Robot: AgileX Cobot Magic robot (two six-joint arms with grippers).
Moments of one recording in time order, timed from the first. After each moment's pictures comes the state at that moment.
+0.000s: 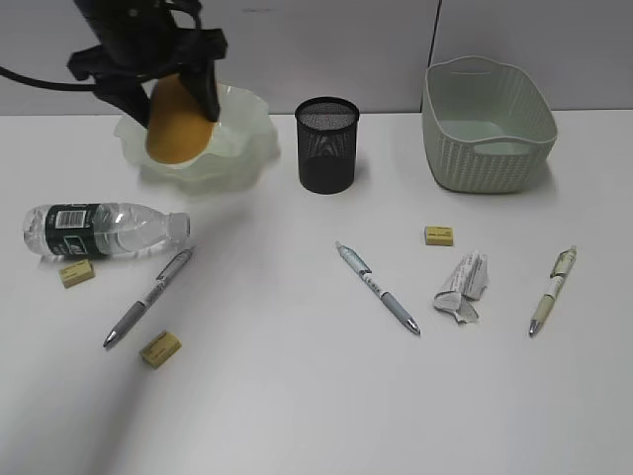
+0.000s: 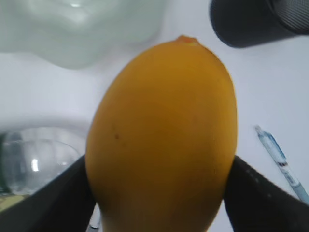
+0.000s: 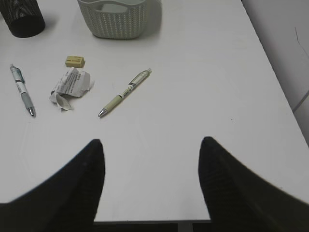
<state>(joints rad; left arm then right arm) -0.38 2.07 -1.94 -0.11 1.22 -0.29 0.10 -0.01 -0.50 -0.07 1.04 0.05</state>
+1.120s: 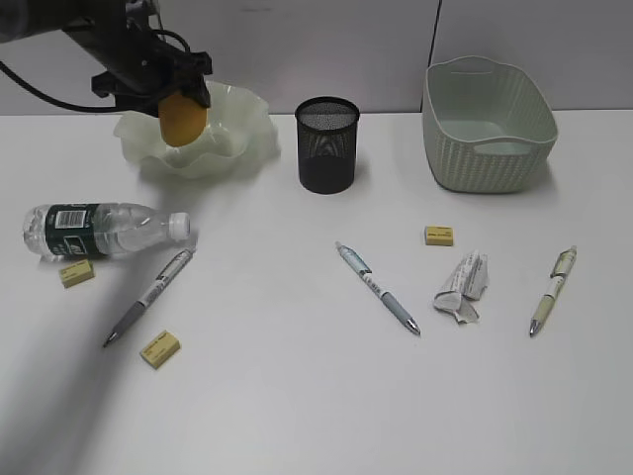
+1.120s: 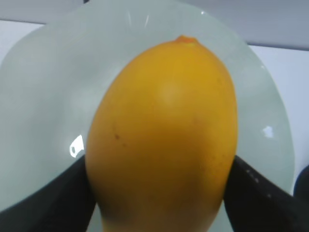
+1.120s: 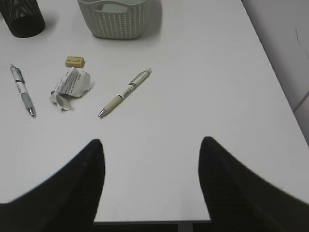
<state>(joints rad) -0.23 2.34 -2.06 -0.11 0.72 -0.23 0.10 -0.01 -0.50 -0.07 1.04 0.05</state>
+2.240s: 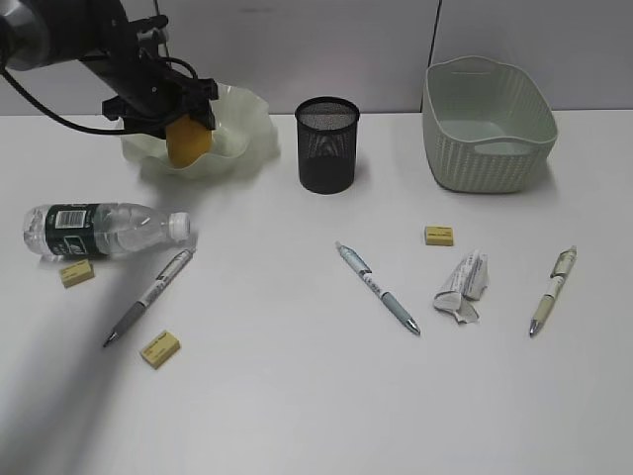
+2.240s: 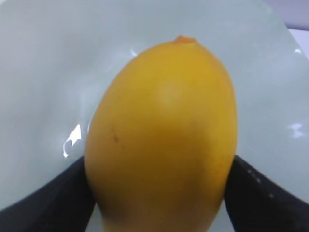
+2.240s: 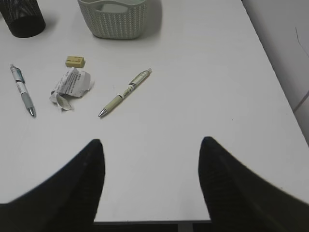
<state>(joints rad) -0.23 2.42 -2.07 -0.11 0.68 -0.22 0.10 -0.01 -0.50 -0.07 1.04 0.05</state>
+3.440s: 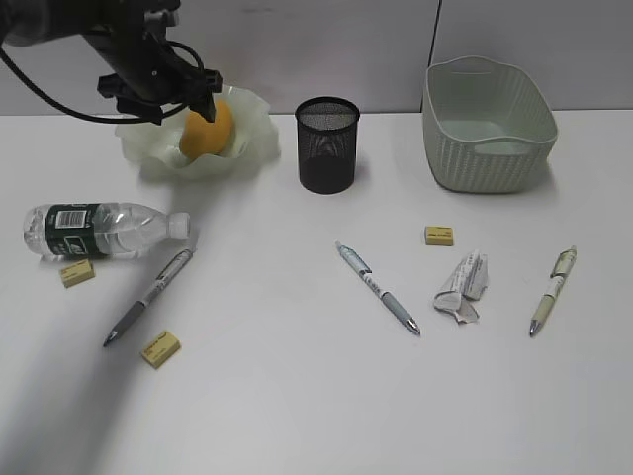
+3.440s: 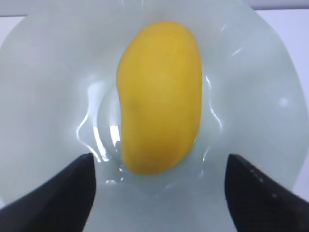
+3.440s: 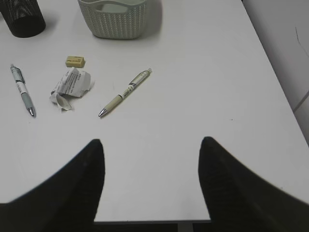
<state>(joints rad) -0.27 2.37 -2.07 0.01 0.75 -0.22 0.10 -0.01 -0.50 -0.07 1.04 0.05</state>
